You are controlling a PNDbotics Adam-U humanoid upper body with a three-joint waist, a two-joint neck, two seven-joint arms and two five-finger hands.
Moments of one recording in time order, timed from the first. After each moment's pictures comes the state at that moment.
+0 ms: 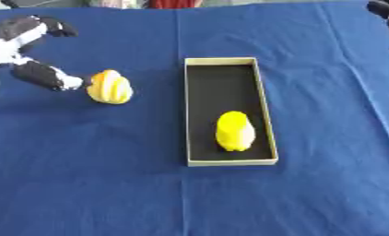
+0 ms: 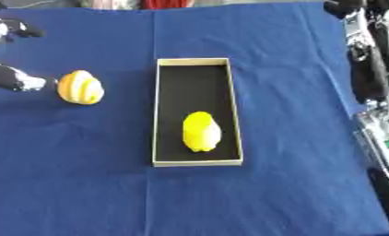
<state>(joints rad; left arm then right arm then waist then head) -0.93 0.53 -0.28 -1.32 -0.66 0.15 -0.50 -0.28 -0.56 -0.05 -1.98 -0.11 -0.16 -0.28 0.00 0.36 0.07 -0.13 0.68</state>
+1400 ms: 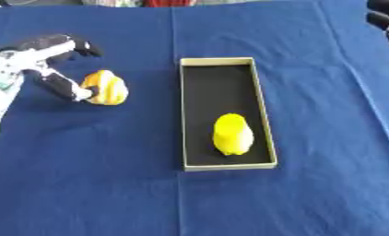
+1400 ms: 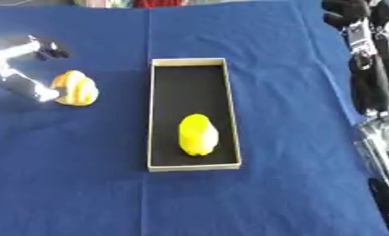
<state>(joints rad) -0.99 0.46 -0.27 -1.16 -0.64 0.01 -0.60 -0.29 -0.53 -0.05 -1.98 -0.13 -0.15 -0.28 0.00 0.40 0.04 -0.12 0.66</state>
